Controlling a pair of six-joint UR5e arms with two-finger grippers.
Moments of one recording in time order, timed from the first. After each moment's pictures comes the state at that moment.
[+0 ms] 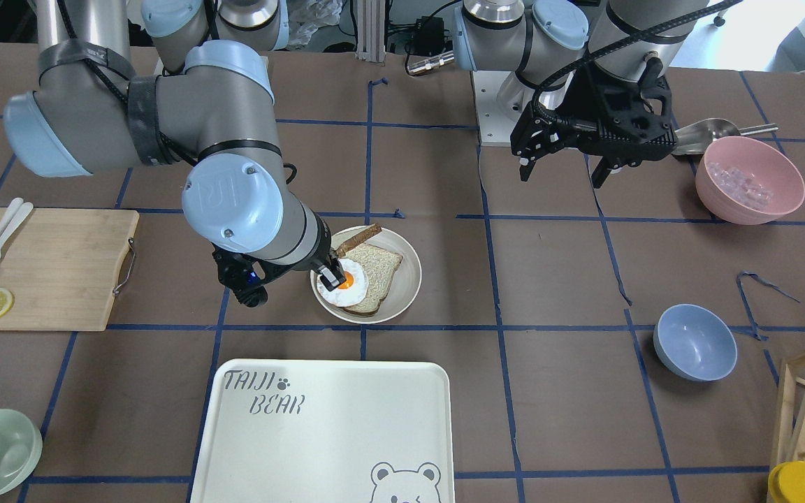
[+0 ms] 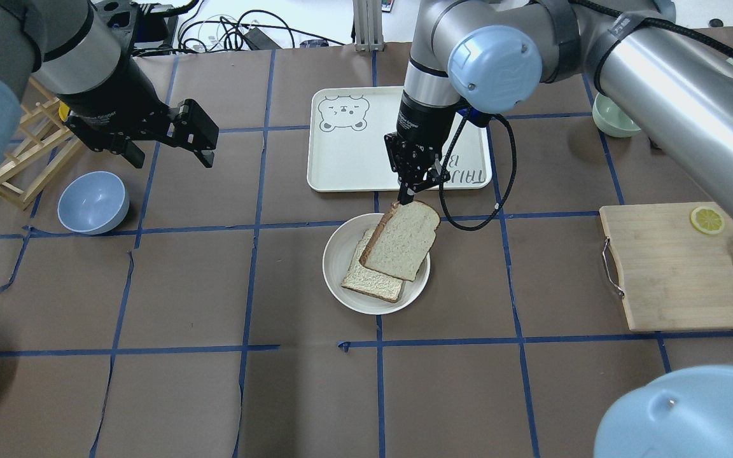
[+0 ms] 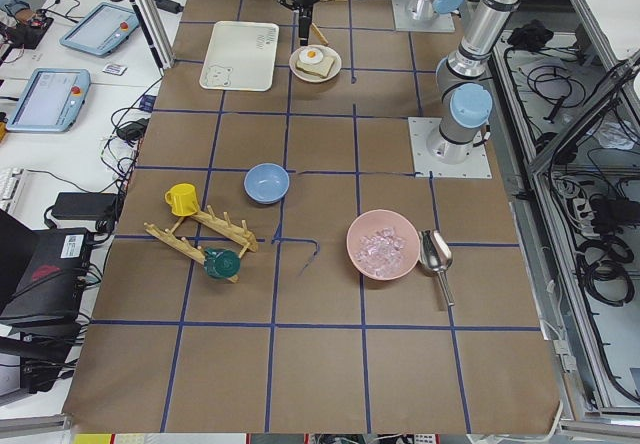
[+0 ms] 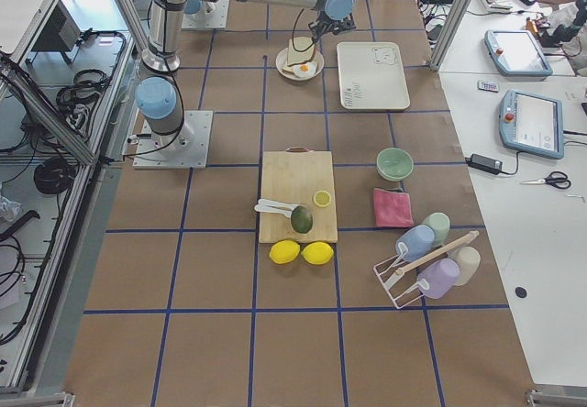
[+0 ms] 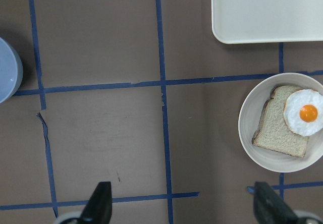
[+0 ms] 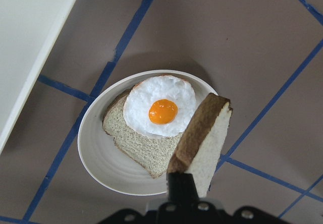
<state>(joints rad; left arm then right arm) -1.55 -1.52 -1.62 -1.53 1.53 0.07 1.79 -1.14 1.41 -1.52 -1.32 1.20</state>
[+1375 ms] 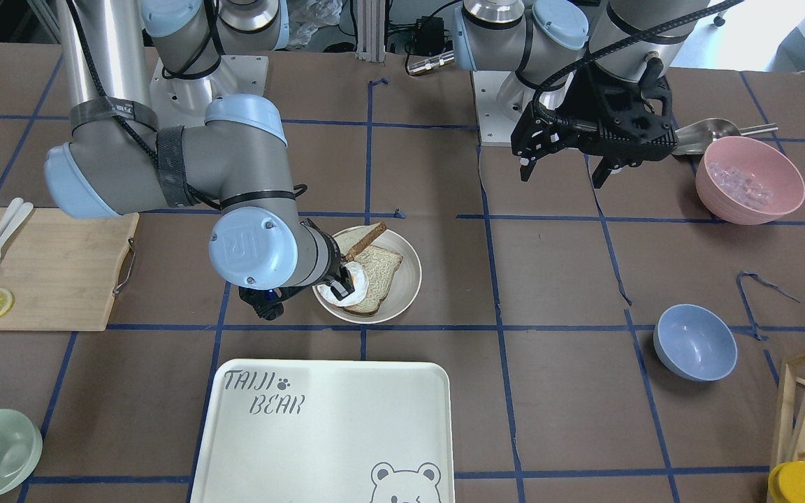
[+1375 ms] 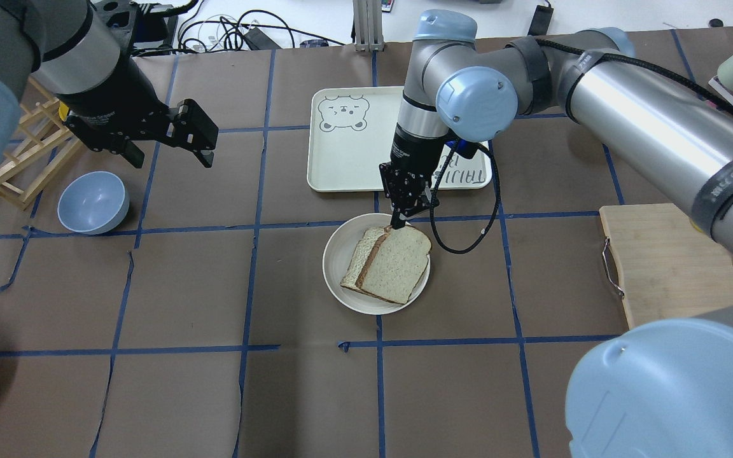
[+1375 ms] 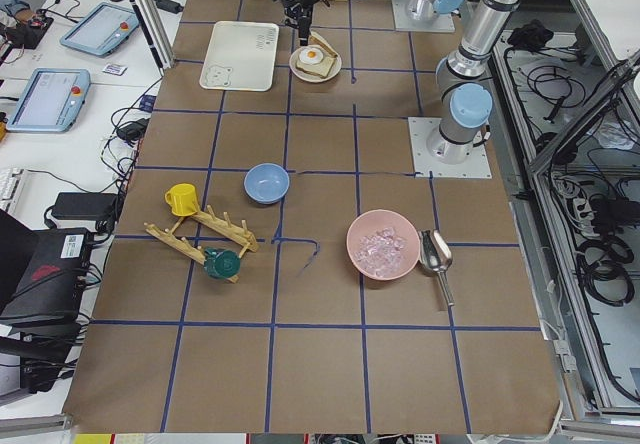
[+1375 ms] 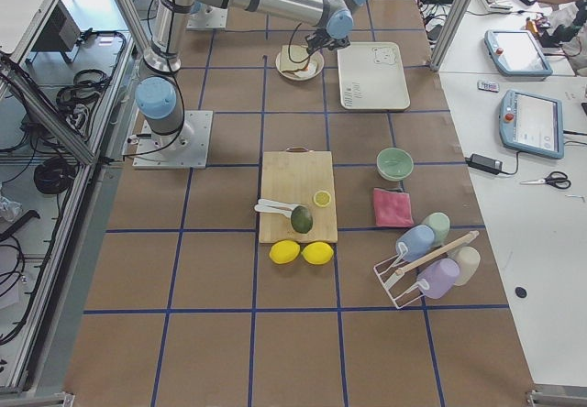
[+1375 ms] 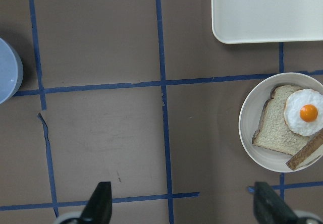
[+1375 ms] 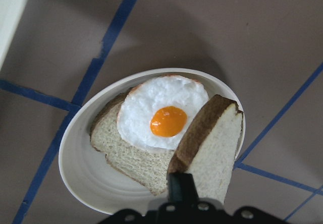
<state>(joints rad) -1.55 -1.52 -1.62 -1.53 1.53 0.07 1.80 -1.08 1.47 -1.59 -1.27 1.21</state>
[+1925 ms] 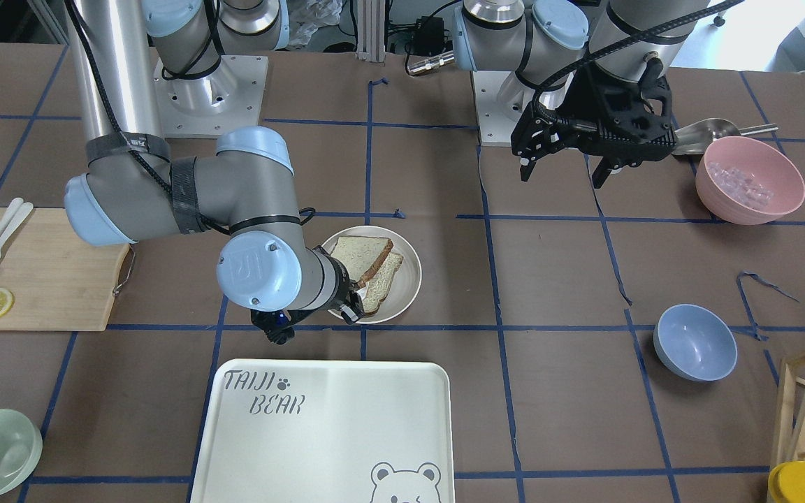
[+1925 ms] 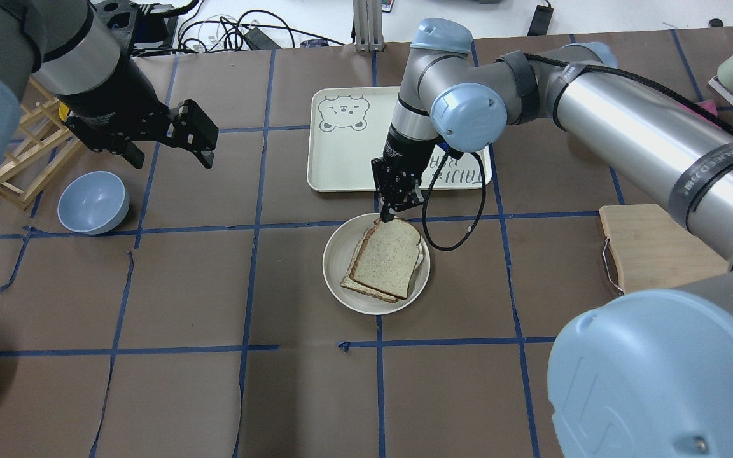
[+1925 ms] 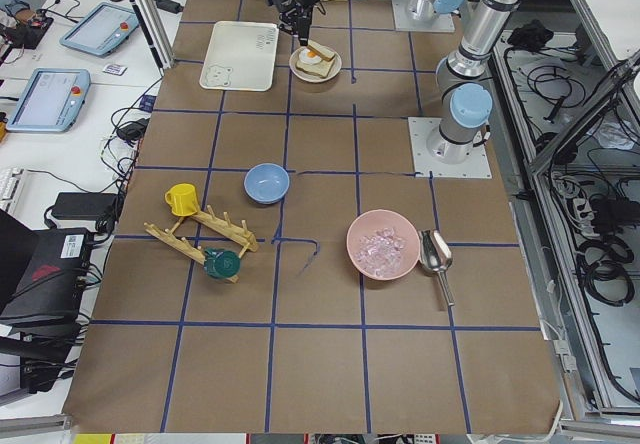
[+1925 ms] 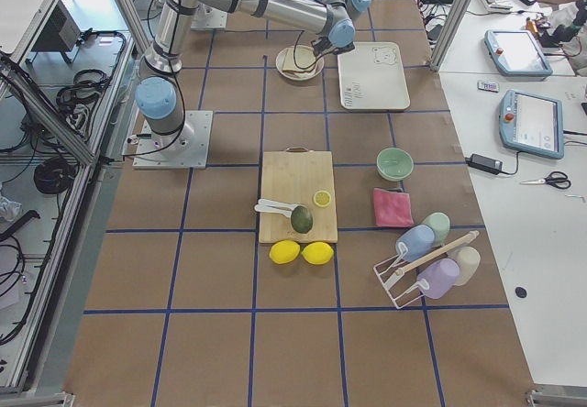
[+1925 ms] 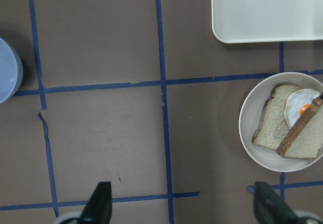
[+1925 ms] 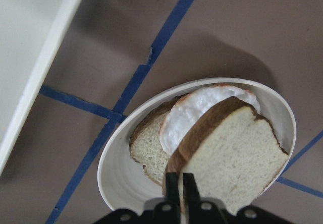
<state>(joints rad) -1.55 -1.52 -1.62 -1.53 1.53 0.08 1.80 -1.03 1.48 -1.70 -1.23 1.20</state>
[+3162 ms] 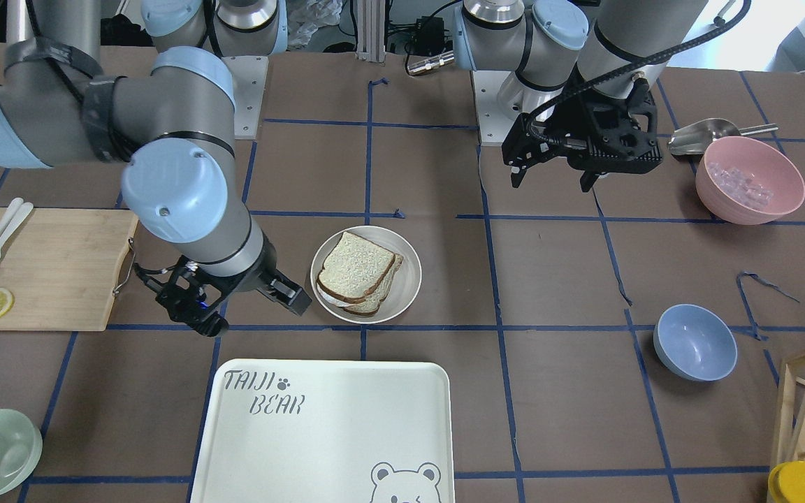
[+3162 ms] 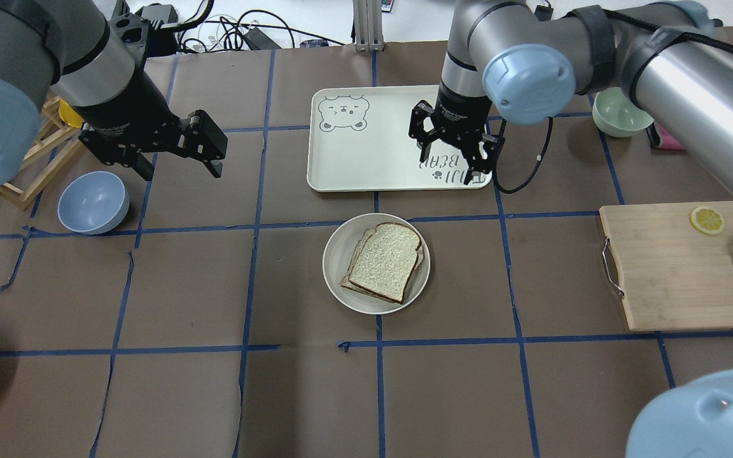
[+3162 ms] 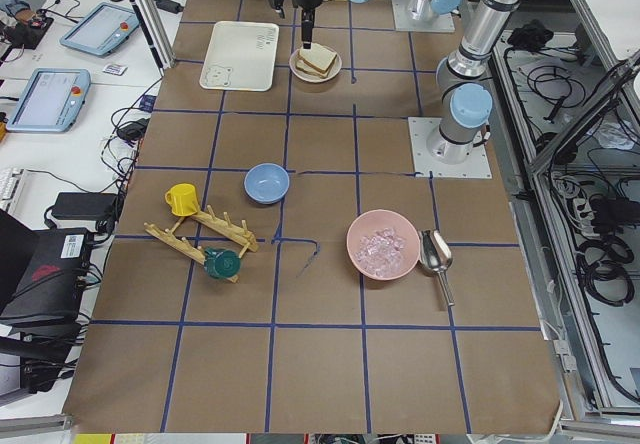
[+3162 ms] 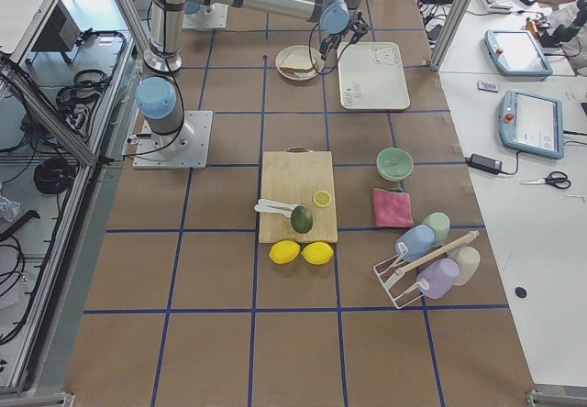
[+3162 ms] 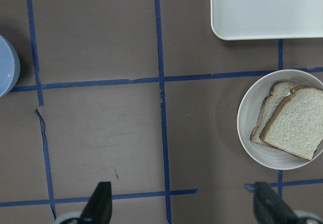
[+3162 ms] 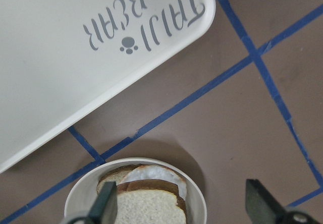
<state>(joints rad) -1.56 -1.54 -1.65 -1.53 1.52 0.00 1.70 -1.21 1.49 -1.73 -1.48 0.68</state>
